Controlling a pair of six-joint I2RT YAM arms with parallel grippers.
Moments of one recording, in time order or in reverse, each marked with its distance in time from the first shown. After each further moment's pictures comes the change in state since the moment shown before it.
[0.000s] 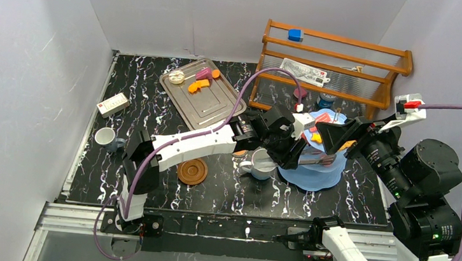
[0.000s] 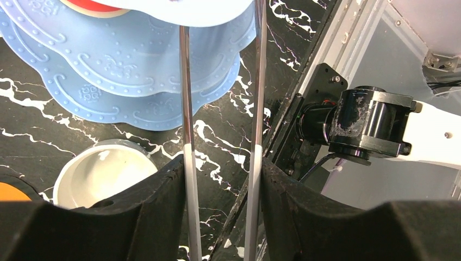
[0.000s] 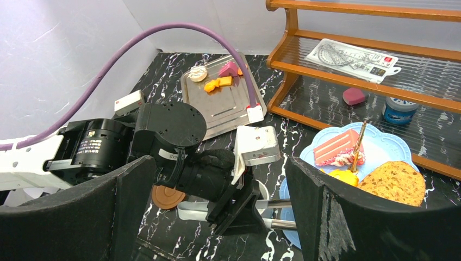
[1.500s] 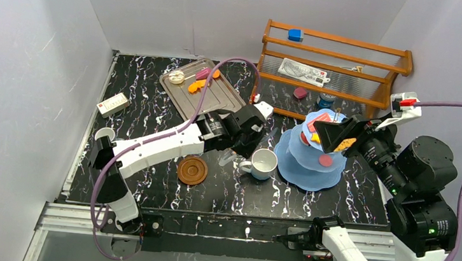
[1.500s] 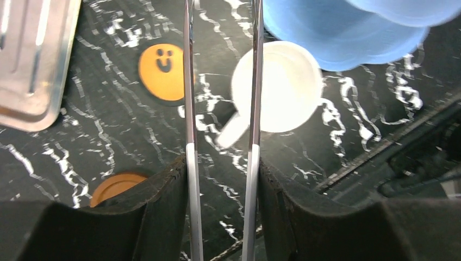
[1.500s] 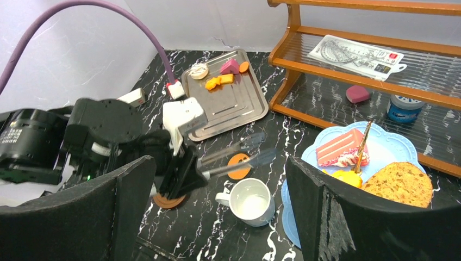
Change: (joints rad) left arm 0.030 -0.267 -0.195 -0.253 -0.470 -0.050; right arm 0.000 0.002 -0.028 0.022 -0.008 0.006
